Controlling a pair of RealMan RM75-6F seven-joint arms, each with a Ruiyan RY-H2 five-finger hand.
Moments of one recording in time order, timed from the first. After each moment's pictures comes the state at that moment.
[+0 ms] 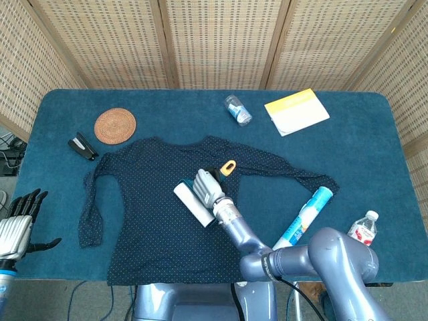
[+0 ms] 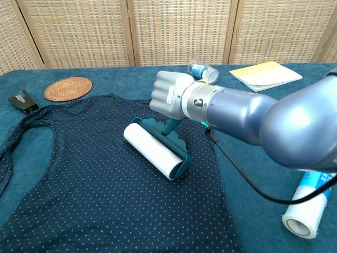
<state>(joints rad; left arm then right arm) -0.12 -1.15 -0.03 -1.62 1.35 1.31 0.08 1.34 -1.80 0.04 -1.37 -0.56 1.06 -1.63</state>
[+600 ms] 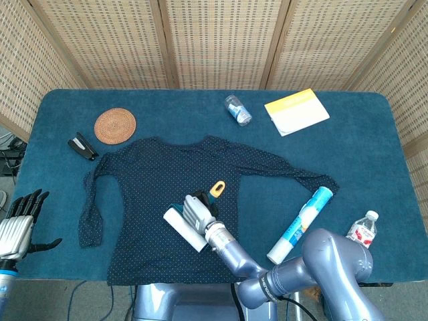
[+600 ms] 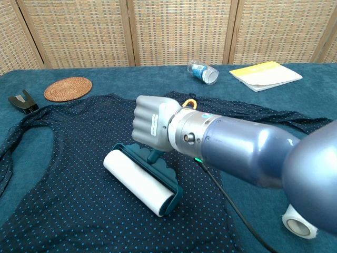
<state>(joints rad) -0.13 -1.16 -0.02 -1.61 1.35 1.30 0.08 1.37 -1.81 -0.01 -1.59 -0.55 1.17 -1.75</state>
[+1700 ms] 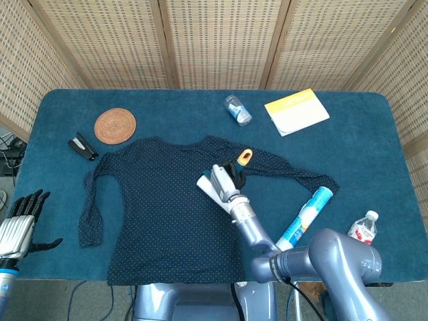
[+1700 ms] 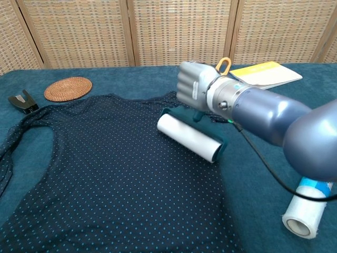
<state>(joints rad) -0.14 -1.16 -0.02 -1.61 1.34 1.29 0.09 1.32 -1.78 -0.07 -1.33 -0.55 1.21 -1.79</state>
